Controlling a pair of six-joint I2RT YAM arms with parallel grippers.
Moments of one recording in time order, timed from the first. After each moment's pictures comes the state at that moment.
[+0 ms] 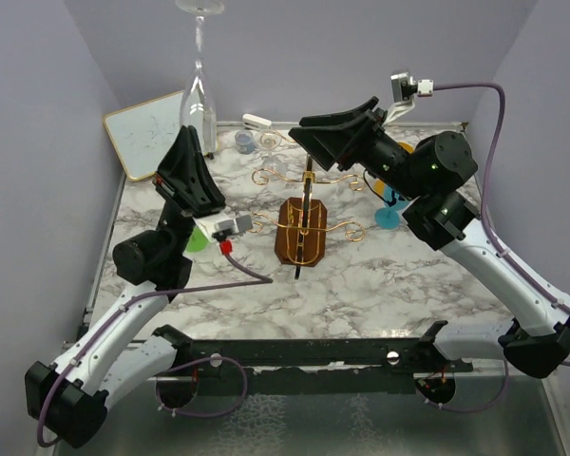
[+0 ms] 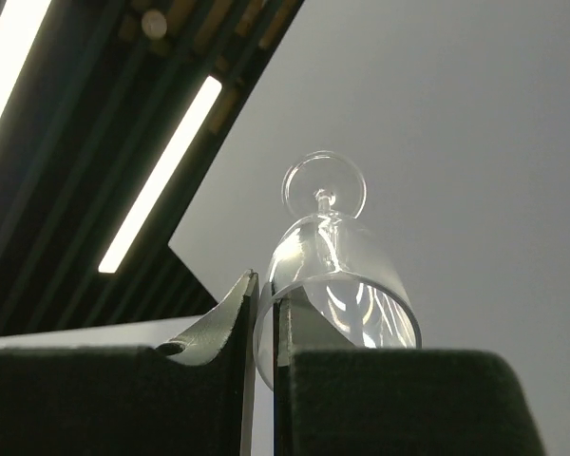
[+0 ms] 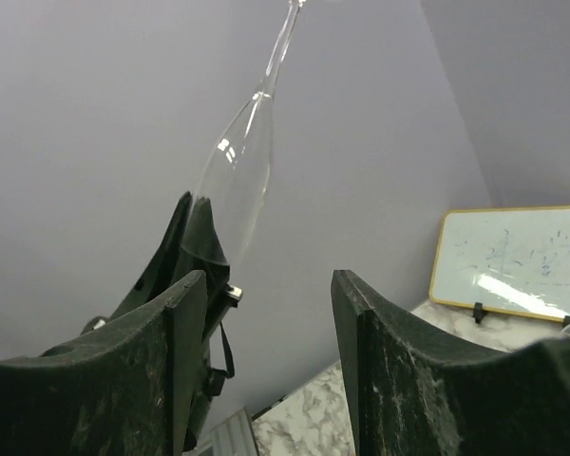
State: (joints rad) left arm -0.46 0.88 0.77 1.06 0.16 1.32; right arm 0.76 1.25 1.47 0.20 -0.23 0.58
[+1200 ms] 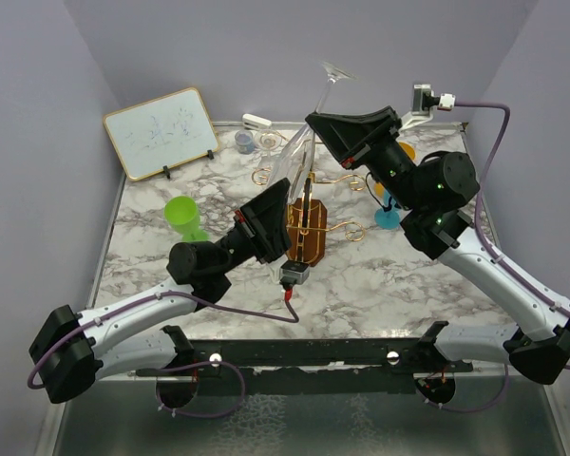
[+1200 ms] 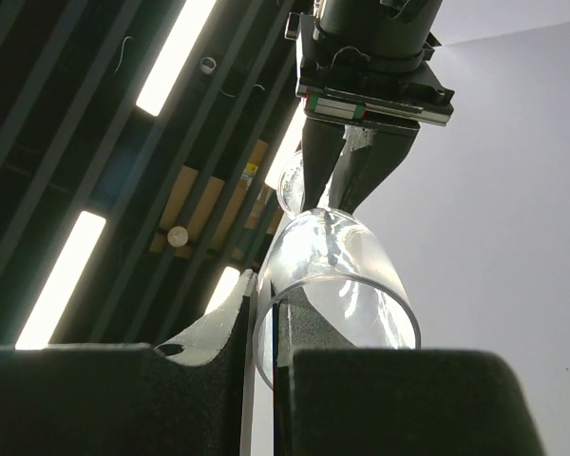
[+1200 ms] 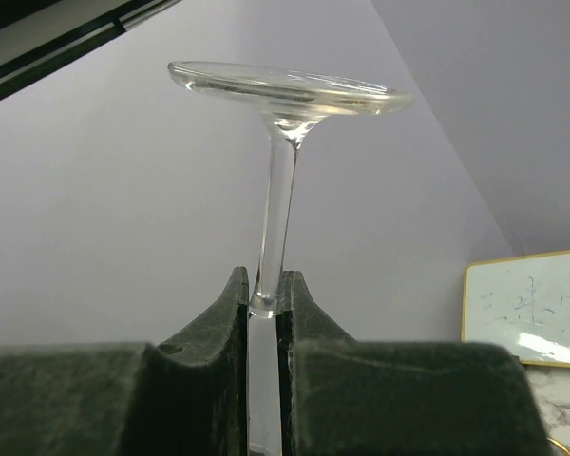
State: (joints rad) left arm -0.92 1.04 0.64 1.17 0.32 1.89; right arm 0.76 1.20 1.32 0.47 -0.12 0.71
